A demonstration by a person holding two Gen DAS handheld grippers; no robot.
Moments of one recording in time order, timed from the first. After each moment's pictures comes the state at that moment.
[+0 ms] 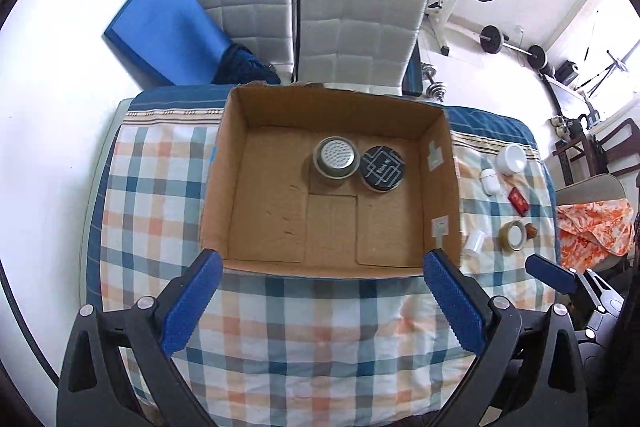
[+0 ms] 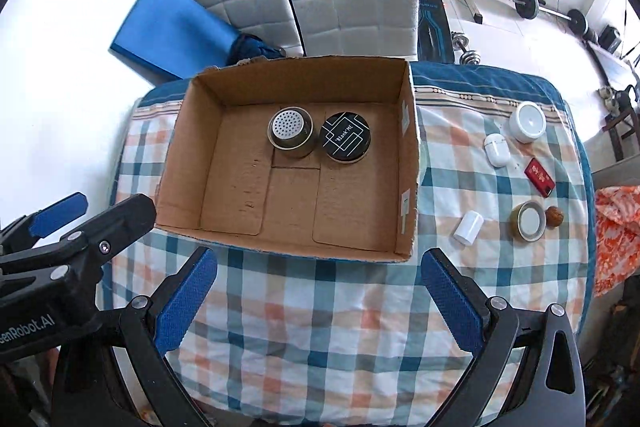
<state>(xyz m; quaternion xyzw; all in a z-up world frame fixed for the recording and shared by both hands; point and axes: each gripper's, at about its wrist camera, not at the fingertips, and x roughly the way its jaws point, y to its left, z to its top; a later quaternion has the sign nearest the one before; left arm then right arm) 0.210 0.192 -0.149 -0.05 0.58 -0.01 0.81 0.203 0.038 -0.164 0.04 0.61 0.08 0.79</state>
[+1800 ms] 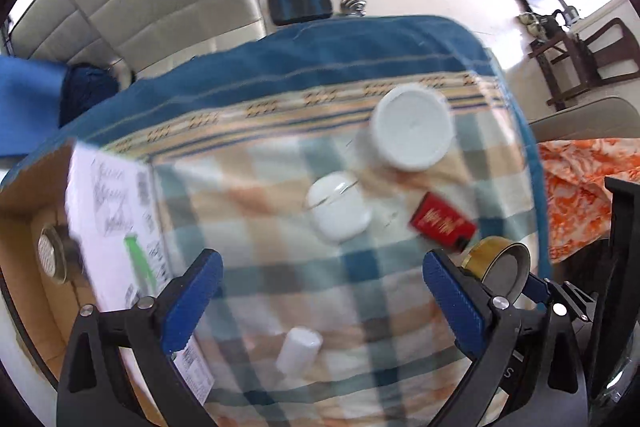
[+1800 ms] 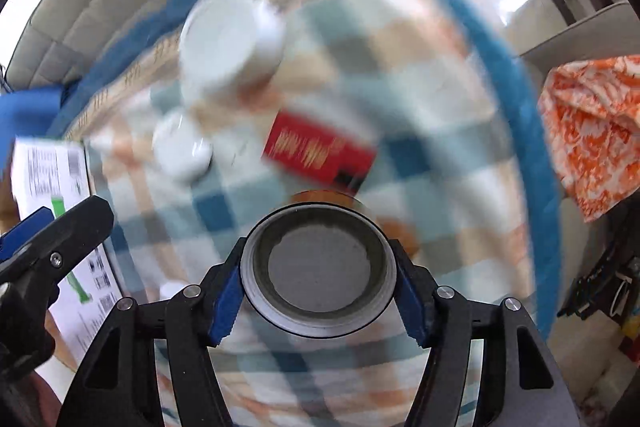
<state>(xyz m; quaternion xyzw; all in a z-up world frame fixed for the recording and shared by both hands) 0.387 -0.156 -0.321 0.04 0.68 -0.12 0.72 0.308 -0.311 -0.356 0.14 0.69 -0.10 0.70</state>
